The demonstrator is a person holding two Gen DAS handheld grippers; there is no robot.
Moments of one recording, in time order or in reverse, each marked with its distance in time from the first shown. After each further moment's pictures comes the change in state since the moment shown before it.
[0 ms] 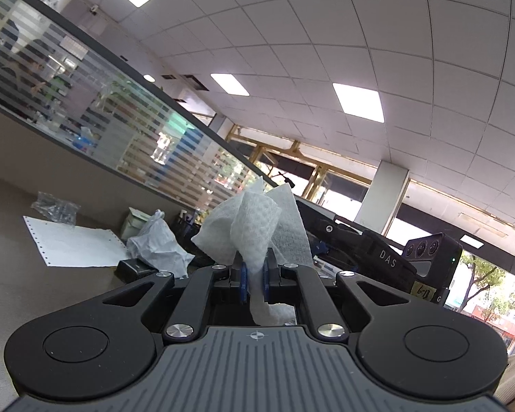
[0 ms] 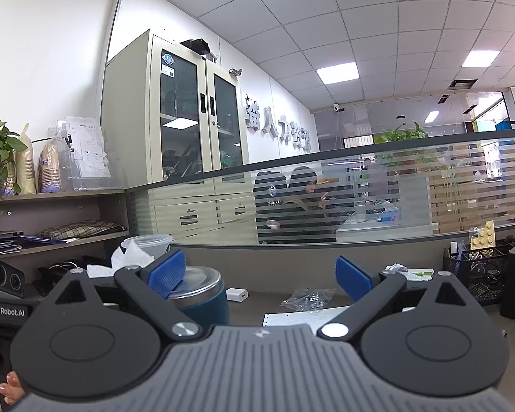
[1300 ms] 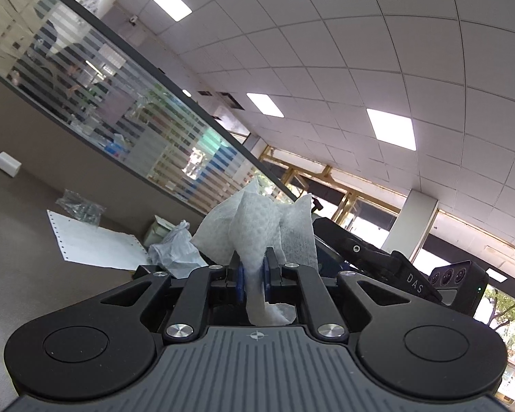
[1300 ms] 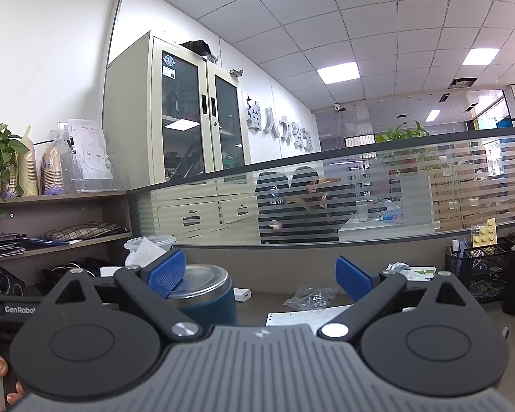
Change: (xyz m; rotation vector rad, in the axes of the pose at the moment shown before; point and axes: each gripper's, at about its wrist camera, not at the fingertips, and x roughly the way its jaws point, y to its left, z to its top) left arm -0.001 -0.010 -0.002 -0.074 -0.097 0.108; right arm -0.007 0.007 0.001 0.003 -0.001 0.010
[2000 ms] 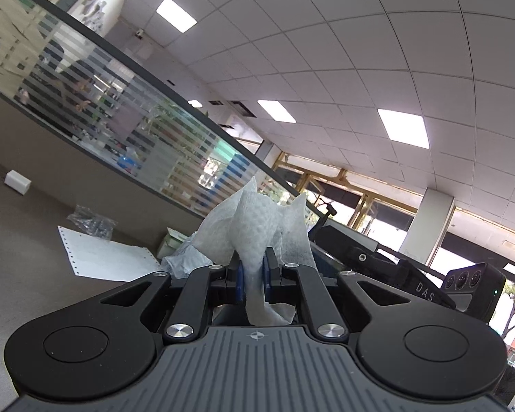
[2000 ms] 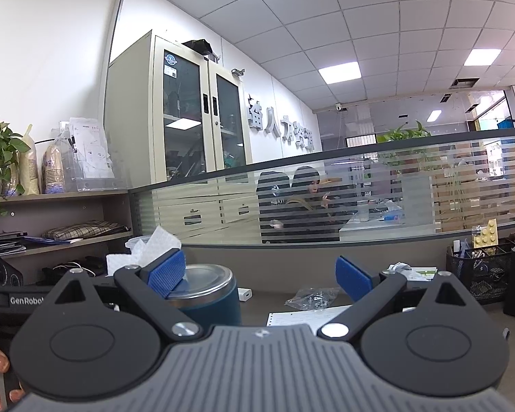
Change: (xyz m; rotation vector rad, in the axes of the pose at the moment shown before) left arm 0.000 -0.017 0.000 0.048 -0.013 0.071; right arm 0.001 -0.004 -0.002 0.002 -0.001 0.003
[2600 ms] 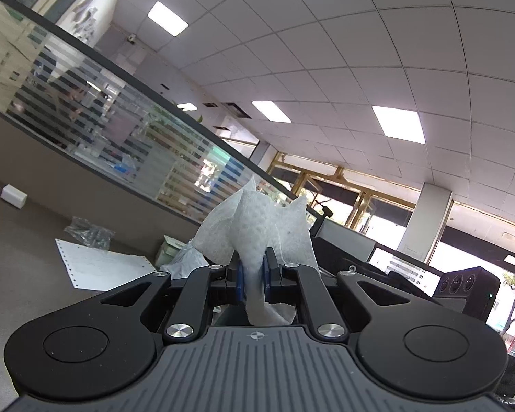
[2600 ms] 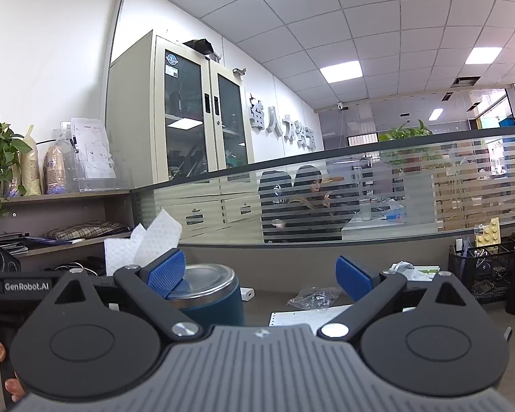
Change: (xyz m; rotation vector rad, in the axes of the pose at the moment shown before) left arm -0.003 -0.009 0.010 0.028 -0.005 -0.006; right arm 0.003 -0.003 -0.001 0.006 0.005 0.011
